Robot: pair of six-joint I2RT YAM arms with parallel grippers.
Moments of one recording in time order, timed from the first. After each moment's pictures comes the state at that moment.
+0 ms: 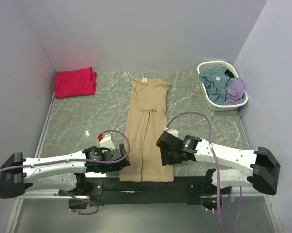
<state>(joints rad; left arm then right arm) -1.25 1.01 0.62 -0.85 -0.42 -1.50 1.05 1.16 0.73 -0.80 0.15 0.91</state>
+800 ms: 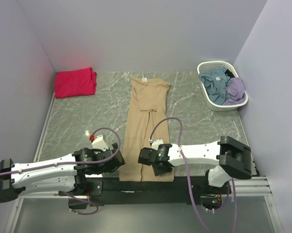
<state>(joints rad) -1.25 0.86 0.59 -0.93 -0.47 -1.57 1.30 1.53 0.90 -0.88 0.25 1.05</state>
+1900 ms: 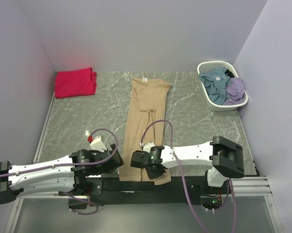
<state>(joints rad) -1.25 0.81 0.55 -0.93 -0.47 -1.57 1.37 1.61 1.01 -0.89 0.19 1.03</state>
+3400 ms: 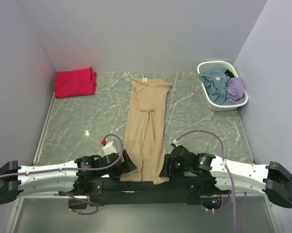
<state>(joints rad) -1.24 0.82 0.30 -0.34 -0.26 -1.41 1.08 0.88 0.31 -0.39 -0.11 1.12</state>
